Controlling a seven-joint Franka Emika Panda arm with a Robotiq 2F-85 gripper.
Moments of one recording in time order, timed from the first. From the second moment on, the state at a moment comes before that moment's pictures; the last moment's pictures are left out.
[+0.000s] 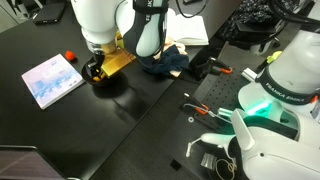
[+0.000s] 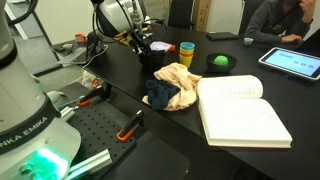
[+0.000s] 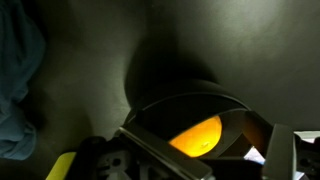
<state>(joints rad) 0.38 0.52 -0.06 -2.26 -0.81 3.11 1.17</state>
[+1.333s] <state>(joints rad) -0.02 0.40 0.14 -2.06 -0.59 2.81 0.41</state>
